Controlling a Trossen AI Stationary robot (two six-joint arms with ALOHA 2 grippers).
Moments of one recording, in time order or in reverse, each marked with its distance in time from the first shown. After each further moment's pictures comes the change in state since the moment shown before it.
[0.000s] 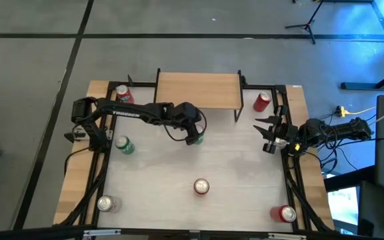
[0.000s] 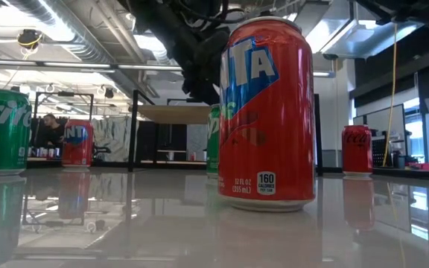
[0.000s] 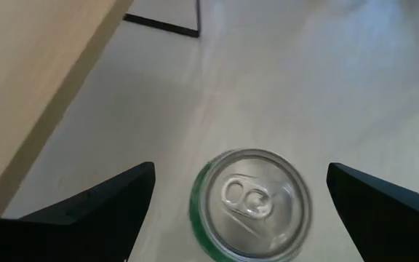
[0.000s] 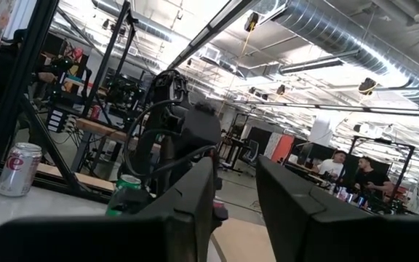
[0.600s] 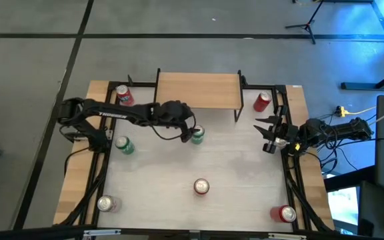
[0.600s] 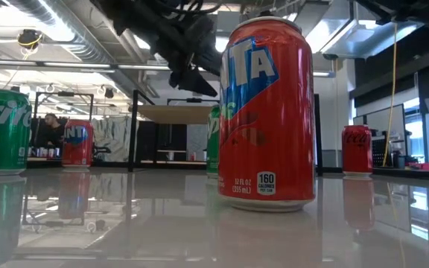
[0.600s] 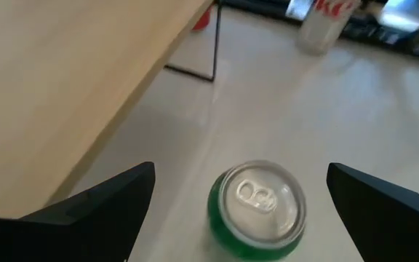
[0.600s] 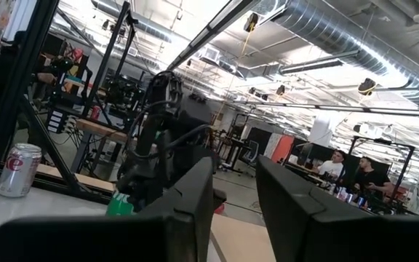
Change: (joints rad) left arm 0.000 -0.166 -0.190 0.209 -0.058 -0.041; right arm 0.000 0.000 0.000 0.003 0.000 0.000
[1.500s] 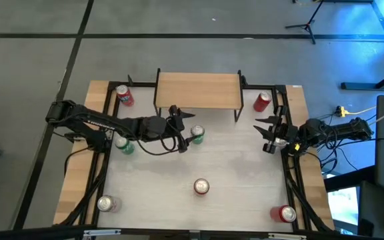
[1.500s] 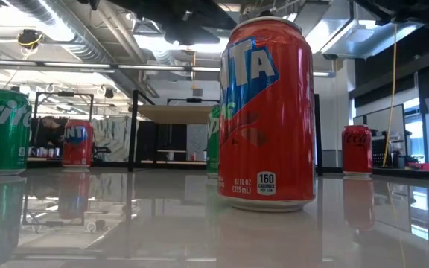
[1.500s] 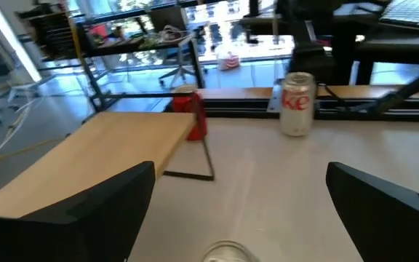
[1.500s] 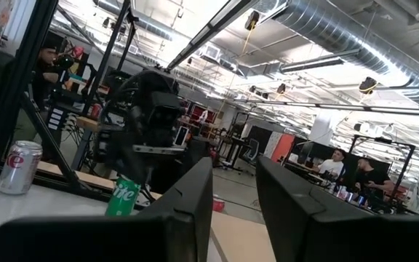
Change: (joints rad) left arm -0.215 -0.121 -0.152 0.401 -0.294 0.253; right arm 0.000 0.000 0.000 -0.010 0.001 -0.001
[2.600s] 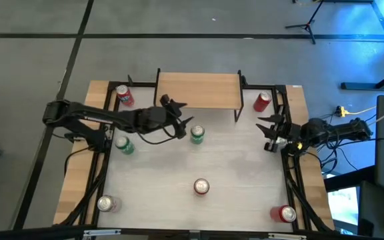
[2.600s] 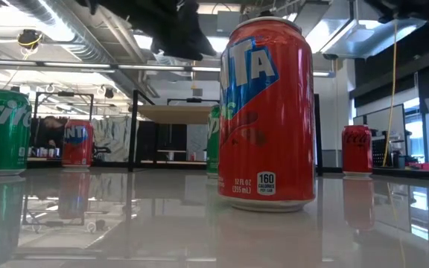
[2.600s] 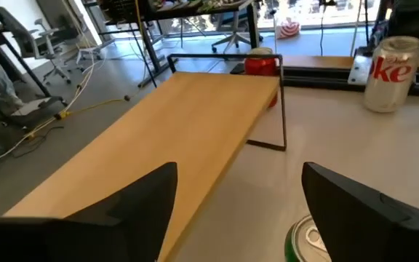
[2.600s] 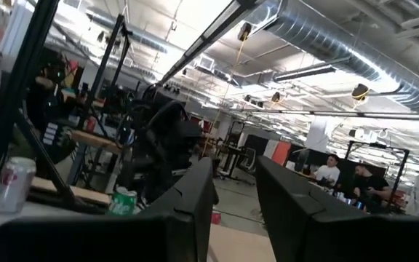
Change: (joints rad) left arm 0.115 -0.049 -0.001 -0.151 -0.108 -0.031; right arm -0.001 -0.018 0.000 0.027 0.000 -0.002
